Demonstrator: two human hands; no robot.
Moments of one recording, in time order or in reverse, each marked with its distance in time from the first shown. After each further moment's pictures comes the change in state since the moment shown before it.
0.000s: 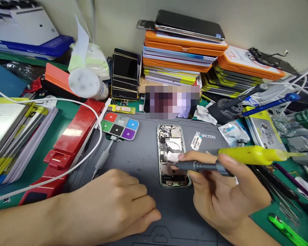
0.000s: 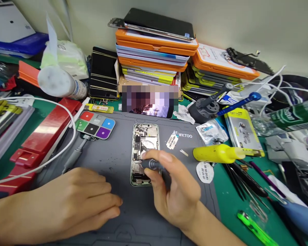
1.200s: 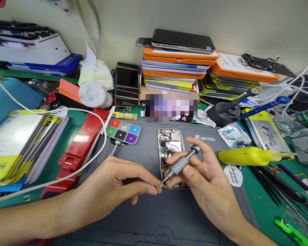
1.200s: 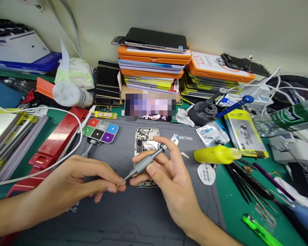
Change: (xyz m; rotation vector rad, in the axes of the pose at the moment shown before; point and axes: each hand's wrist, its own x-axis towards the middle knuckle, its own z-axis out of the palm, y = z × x) left_hand 0.009 -0.002 -0.024 -0.910 0.169 -0.667; right_hand 0.005 -0.010 0.002 0.934 -0.092 0.758
